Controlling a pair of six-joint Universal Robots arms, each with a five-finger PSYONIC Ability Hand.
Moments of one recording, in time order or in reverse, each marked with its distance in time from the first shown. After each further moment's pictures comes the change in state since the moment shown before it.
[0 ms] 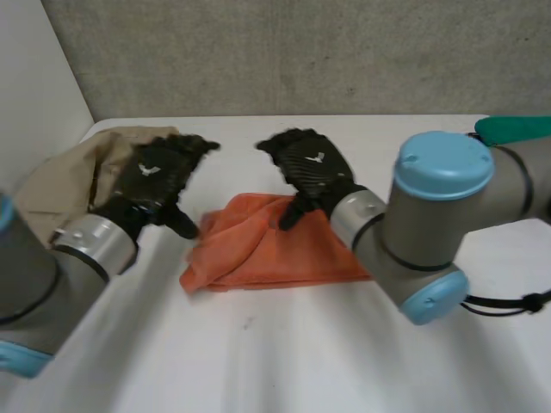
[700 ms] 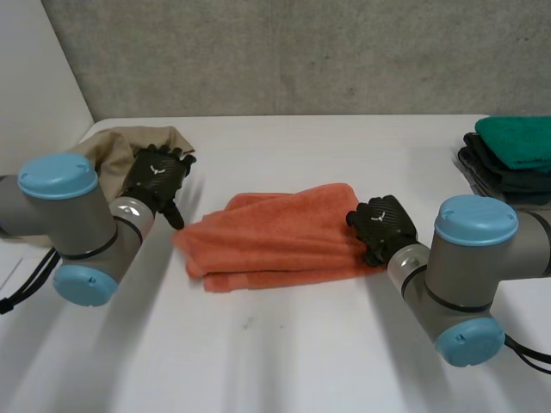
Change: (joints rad) left arm 0.023 -0.481 0.436 -0.054 -0.190 0.338; right arm -0.173 0.035 0.315 -0.141 0.114 -0.379; left_hand 0.000 0.000 0.000 0.000 0.000; right_hand 0.566 0.582 0.586 0.587 0.586
